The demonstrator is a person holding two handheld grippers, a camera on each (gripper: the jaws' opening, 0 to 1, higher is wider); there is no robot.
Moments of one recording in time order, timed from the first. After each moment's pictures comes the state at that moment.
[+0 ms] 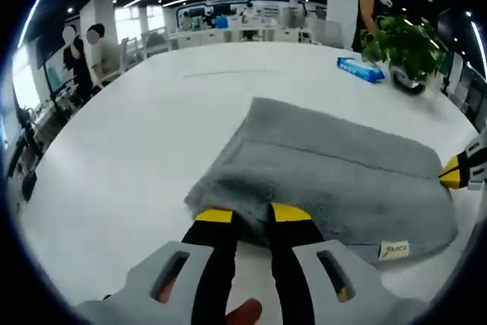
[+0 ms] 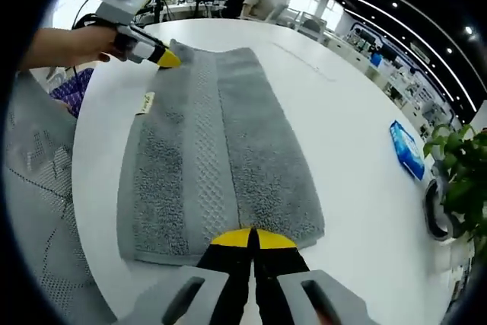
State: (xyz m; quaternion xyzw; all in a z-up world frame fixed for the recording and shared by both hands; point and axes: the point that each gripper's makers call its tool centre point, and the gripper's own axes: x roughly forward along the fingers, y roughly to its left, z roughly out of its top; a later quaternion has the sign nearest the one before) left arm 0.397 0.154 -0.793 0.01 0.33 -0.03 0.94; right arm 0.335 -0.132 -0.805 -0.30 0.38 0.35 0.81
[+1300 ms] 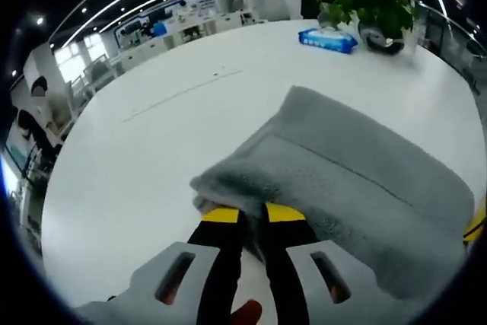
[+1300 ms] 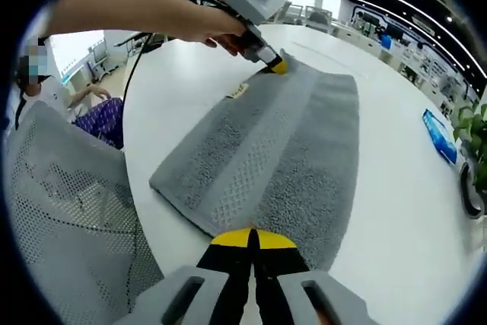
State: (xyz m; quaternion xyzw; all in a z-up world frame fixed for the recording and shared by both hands) left arm 0.507 0.126 -0.793 0.14 0.36 -0.16 0.91; right arm 0.273 -0.045 -0.807 -0.20 0.41 0.39 0.79
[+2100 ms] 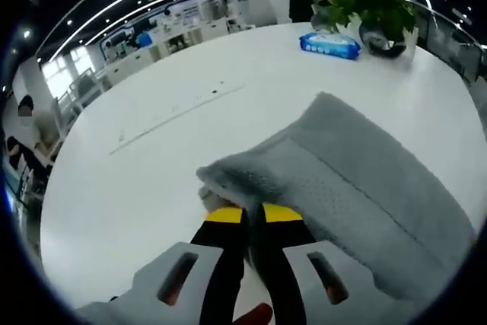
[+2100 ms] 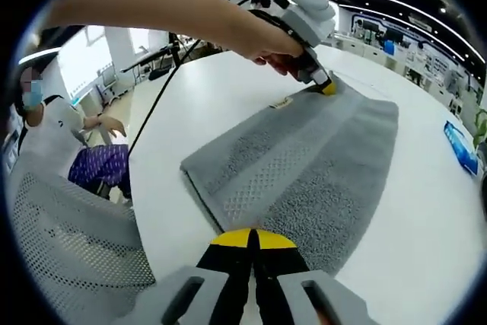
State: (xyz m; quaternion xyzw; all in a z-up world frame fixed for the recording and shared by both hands) left arm 0.568 0.125 -0.794 0.15 0.34 -0.20 0.91; right arm 0.289 0.031 -0.804 -0.14 0.38 0.42 0.81
